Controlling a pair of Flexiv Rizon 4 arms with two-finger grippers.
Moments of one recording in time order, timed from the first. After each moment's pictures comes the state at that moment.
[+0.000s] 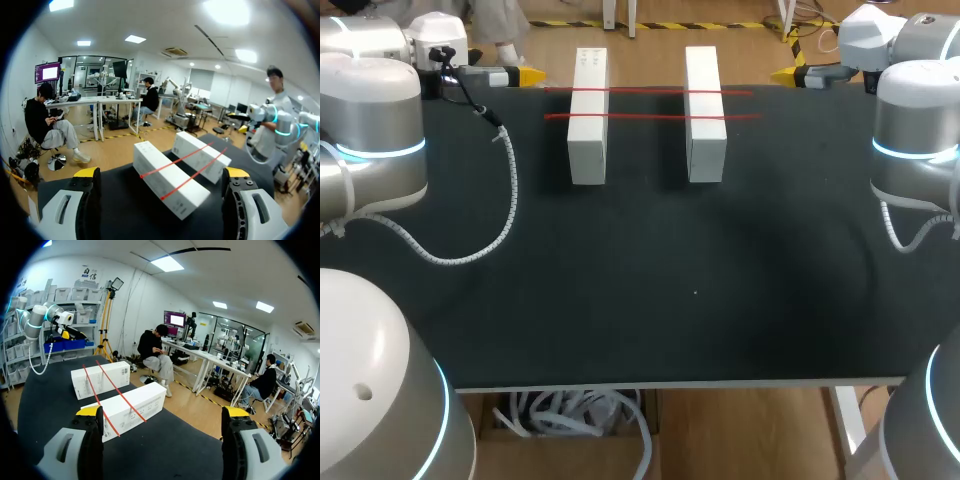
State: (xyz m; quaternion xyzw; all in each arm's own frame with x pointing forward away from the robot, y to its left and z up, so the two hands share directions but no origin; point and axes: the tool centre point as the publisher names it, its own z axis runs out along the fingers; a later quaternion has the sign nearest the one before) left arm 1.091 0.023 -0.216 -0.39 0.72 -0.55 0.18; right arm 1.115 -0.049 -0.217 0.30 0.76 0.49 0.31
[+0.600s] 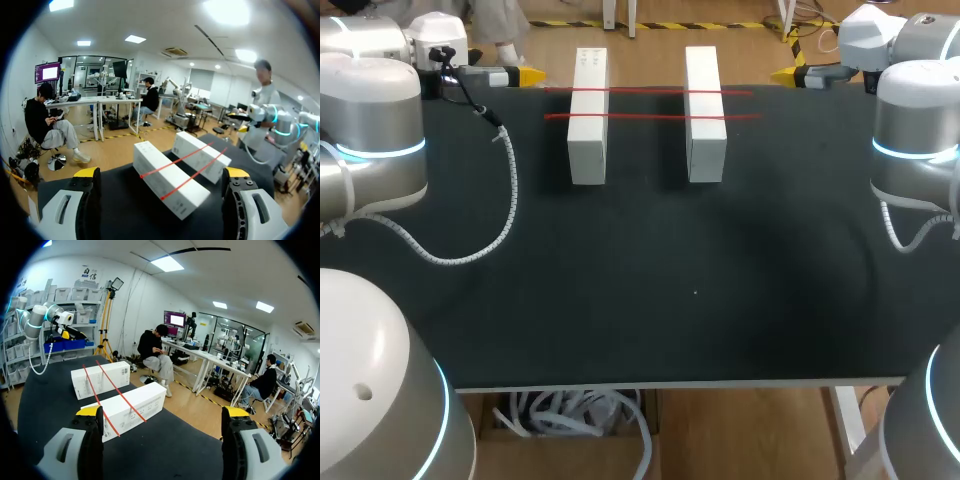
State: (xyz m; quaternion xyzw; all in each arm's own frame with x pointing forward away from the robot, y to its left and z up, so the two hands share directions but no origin) left arm 1.091 0.023 -0.216 -0.39 0.72 -0.55 0.18; right arm 1.115 -0.049 -0.217 0.30 0.76 0.49 0.31
